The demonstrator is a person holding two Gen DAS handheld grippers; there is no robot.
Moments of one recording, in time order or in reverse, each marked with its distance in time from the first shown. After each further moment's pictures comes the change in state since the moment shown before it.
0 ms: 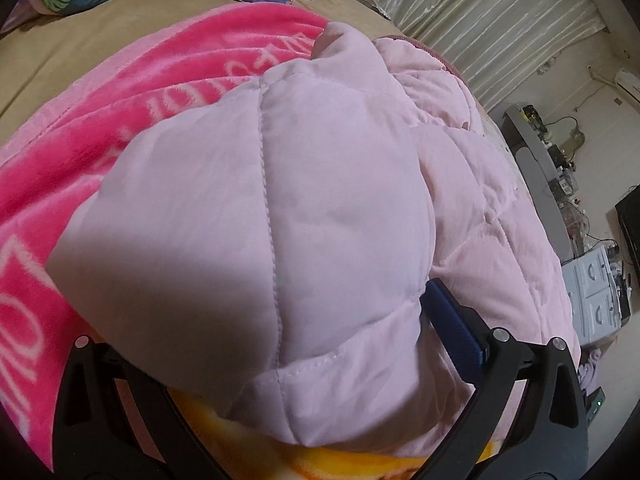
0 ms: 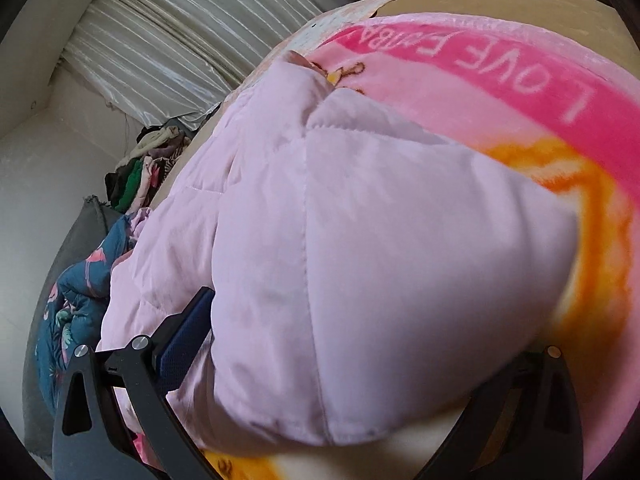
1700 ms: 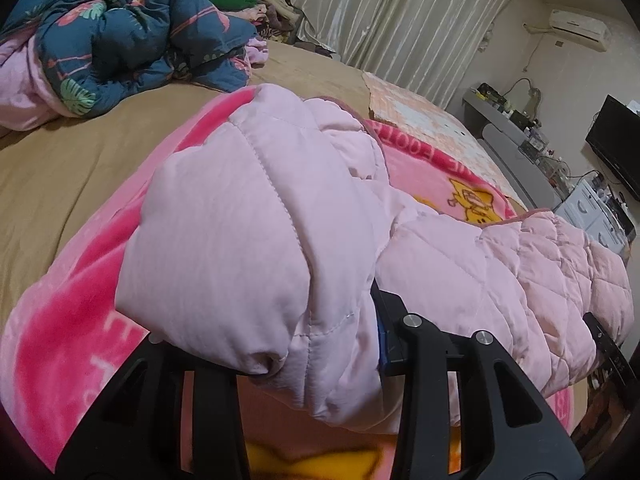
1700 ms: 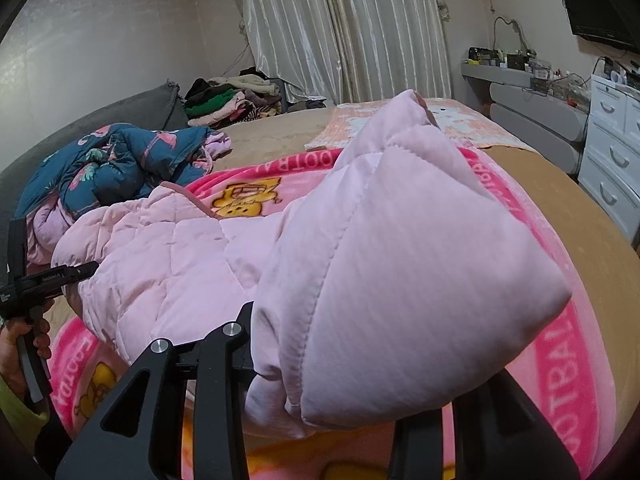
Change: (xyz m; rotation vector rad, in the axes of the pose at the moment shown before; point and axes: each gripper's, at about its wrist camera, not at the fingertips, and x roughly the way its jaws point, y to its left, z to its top) left arm -0.157 -0.018 -0.068 0.279 -0.160 0.014; right arm -0.173 0.090 -0.081 -0.665 -0.087 0.022
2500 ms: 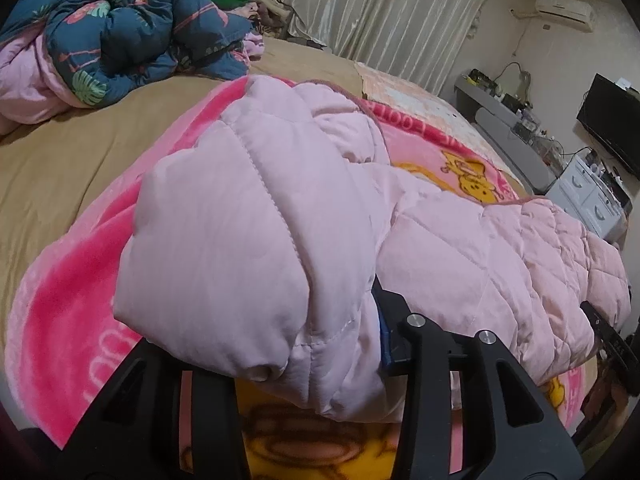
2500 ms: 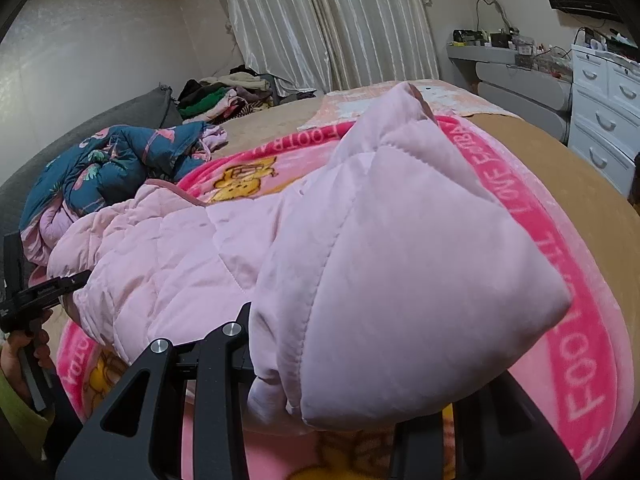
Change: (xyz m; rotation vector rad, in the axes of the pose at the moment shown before) left arm -0.023 0.016 -0.044 0.048 0.022 -0.007; right arm -0.033 -0.006 -0.060 0.072 0.028 -0.007
